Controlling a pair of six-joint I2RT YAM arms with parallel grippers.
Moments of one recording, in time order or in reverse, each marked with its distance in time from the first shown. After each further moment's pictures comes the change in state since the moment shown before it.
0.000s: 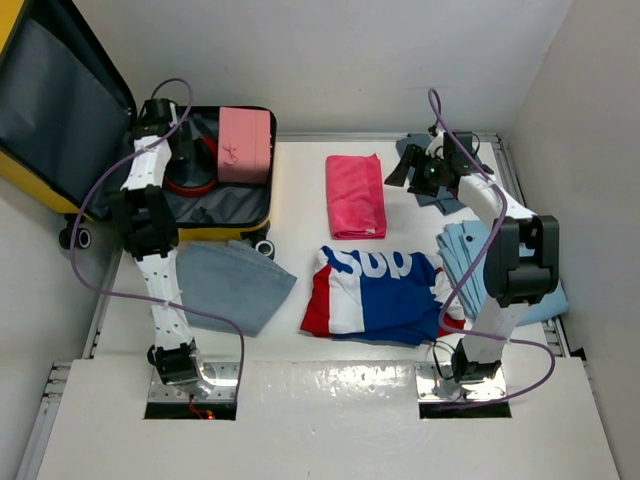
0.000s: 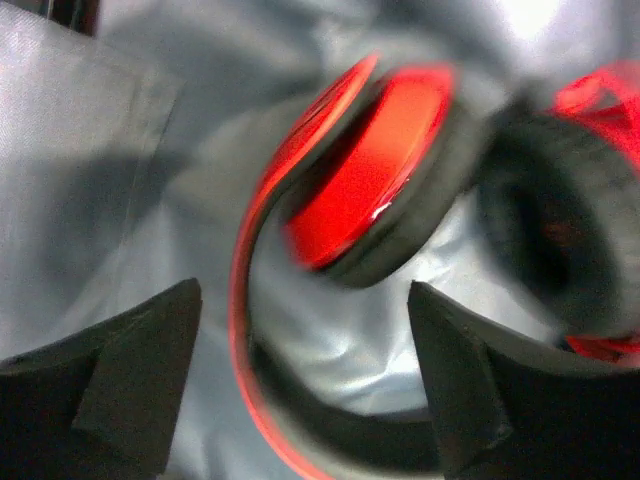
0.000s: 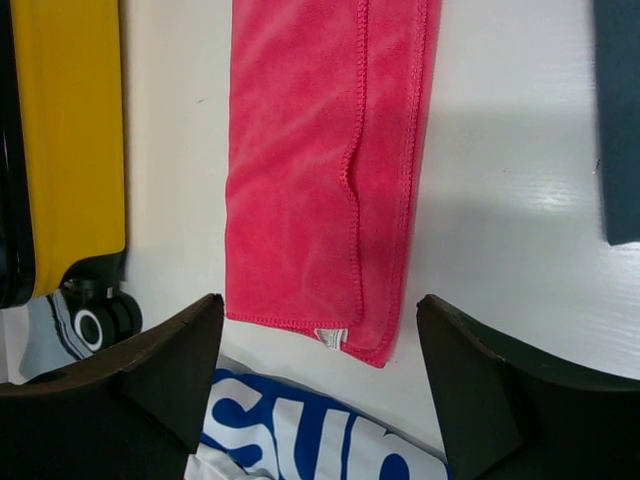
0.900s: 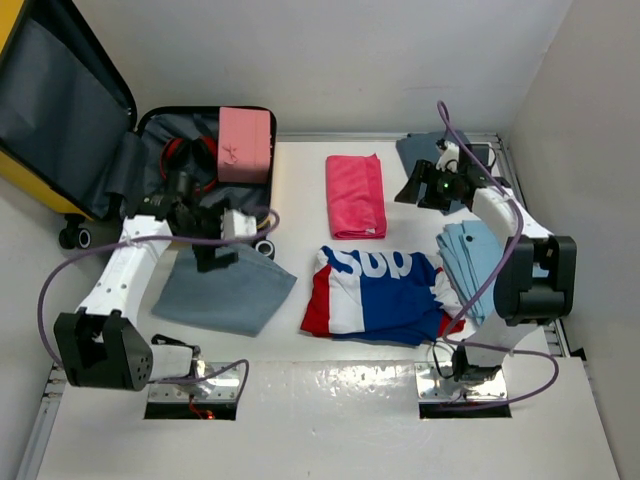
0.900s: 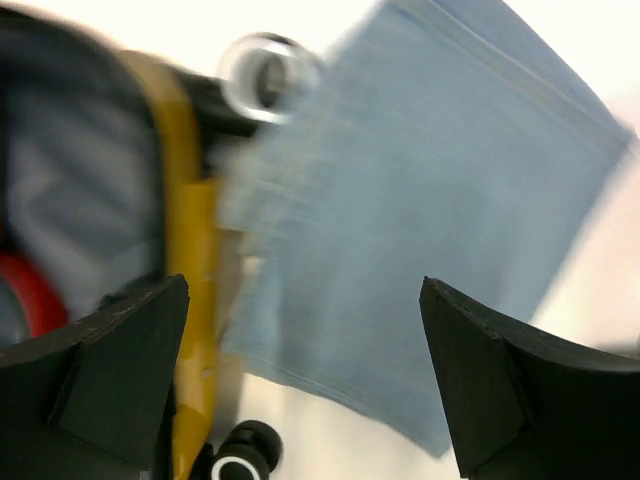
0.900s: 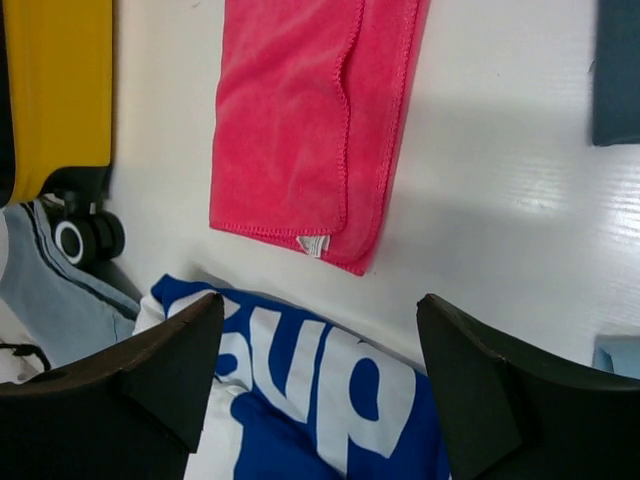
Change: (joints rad) left arm -0.237 -1.114 -1.056 -0.422 0.762 1.266; right arm -0.066 -0.138 -0.132 -0.087 -0.092 -0.139
